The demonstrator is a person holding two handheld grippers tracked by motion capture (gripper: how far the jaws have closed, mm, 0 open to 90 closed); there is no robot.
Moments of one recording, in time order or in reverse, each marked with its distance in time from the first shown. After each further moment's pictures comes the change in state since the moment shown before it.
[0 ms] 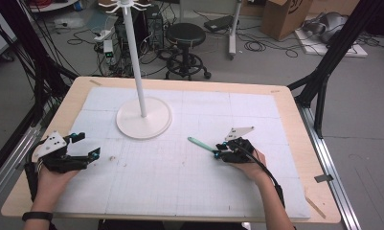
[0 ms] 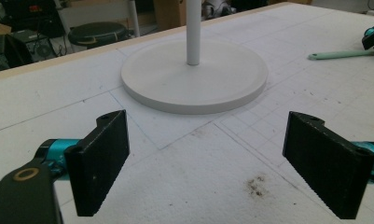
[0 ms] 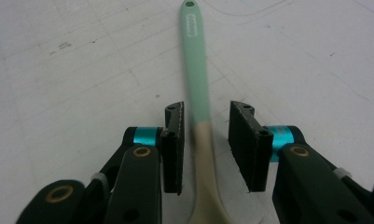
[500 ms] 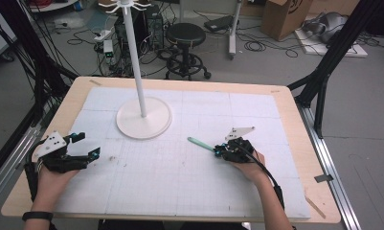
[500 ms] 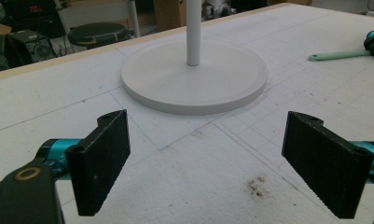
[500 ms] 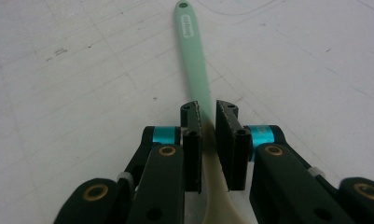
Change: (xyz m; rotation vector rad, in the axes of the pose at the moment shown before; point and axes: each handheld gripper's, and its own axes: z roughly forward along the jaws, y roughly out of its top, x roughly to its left) left arm 0.001 0.000 0.000 -0.003 0.001 -0.003; right arm 0.001 -0.001 0.001 -0.008 -0.010 0.037
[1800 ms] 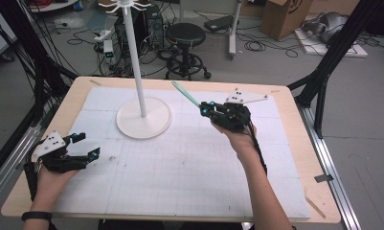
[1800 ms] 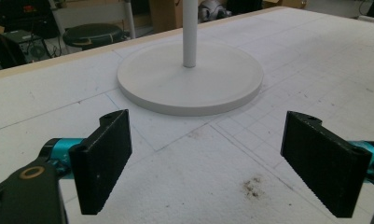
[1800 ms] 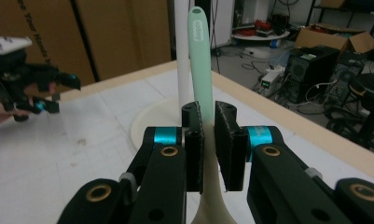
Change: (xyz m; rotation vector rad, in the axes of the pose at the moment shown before) left arm 0.001 0.000 0.000 -0.007 -0.022 -0.007; right arm 0.024 0.125 -0.063 -0.469 -0.005 -0.001
